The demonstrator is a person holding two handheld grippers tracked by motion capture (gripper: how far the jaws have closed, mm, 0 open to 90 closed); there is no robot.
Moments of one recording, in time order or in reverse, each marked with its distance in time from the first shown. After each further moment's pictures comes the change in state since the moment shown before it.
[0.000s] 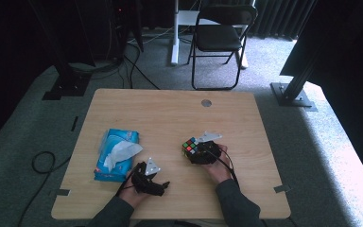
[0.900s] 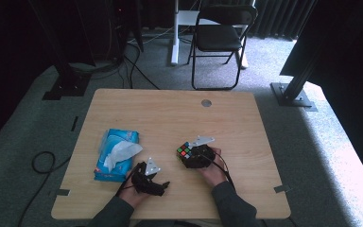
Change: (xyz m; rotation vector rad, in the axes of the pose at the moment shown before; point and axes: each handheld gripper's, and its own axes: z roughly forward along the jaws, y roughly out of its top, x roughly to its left) left arm 0.000 0.000 0.000 0.001 0.000 0.000; right arm 0.017 -0.004 0.013 0.030 0.044 -0.031
